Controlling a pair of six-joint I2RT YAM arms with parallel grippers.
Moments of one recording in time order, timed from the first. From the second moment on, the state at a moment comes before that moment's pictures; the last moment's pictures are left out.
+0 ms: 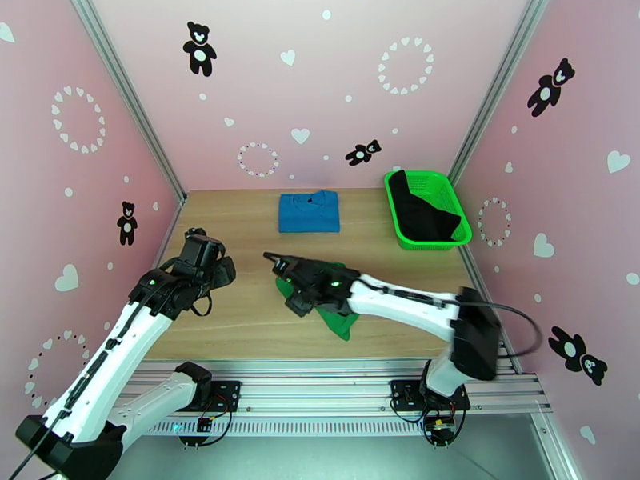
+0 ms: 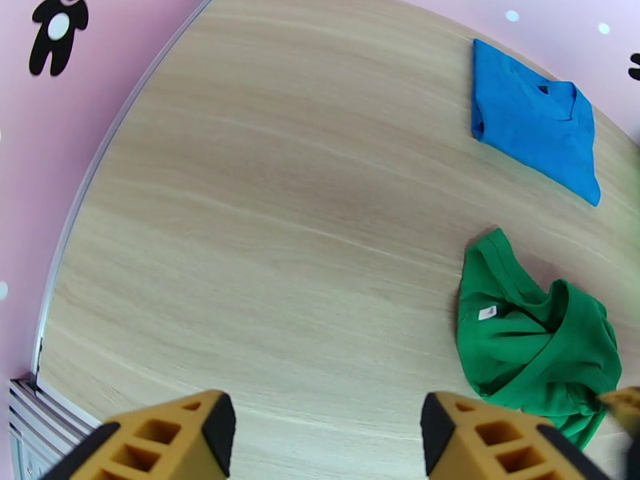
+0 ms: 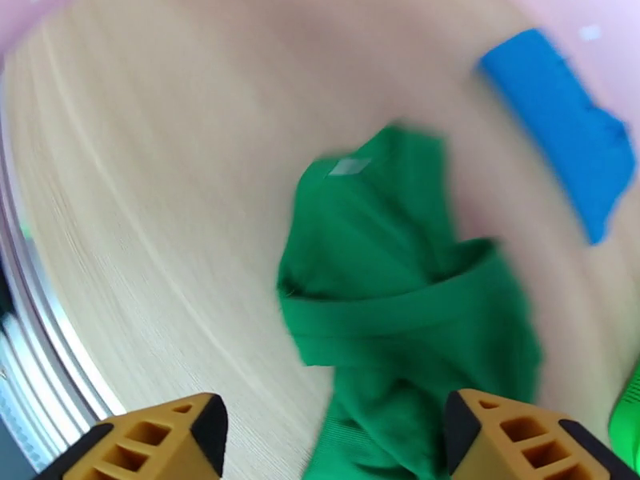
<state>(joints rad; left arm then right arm) -0.37 0.98 1.10 -1.06 -0.32 -0.62 1.08 1.74 1.26 -0.62 0.22 0.02</state>
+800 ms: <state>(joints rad) -0.33 1.05 1.09 -1.04 -0.23 -0.61 1.05 2.06 1.45 -0.68 0.20 0.00</state>
